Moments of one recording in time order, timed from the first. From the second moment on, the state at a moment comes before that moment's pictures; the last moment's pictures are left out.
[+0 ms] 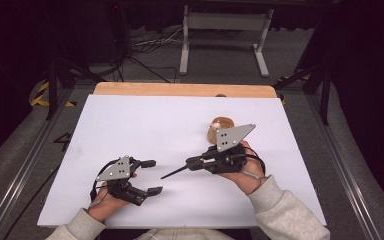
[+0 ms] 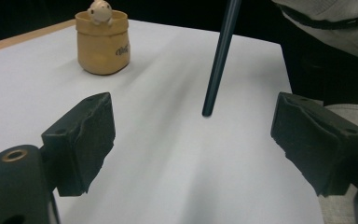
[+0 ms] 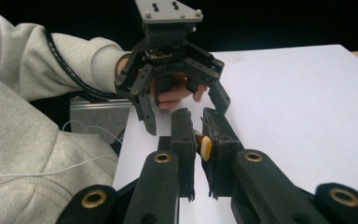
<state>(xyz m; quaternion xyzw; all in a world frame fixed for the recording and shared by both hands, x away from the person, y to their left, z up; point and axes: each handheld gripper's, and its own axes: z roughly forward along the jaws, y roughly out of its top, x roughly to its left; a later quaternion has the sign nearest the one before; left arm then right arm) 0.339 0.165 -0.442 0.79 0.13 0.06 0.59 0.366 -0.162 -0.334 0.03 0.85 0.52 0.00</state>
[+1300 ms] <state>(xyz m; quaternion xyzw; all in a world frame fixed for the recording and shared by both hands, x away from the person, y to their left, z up) 0.348 0.184 -0.441 0.77 0.22 0.10 0.59 0.390 -0.213 -0.280 0.22 0.84 0.49 0.11</state>
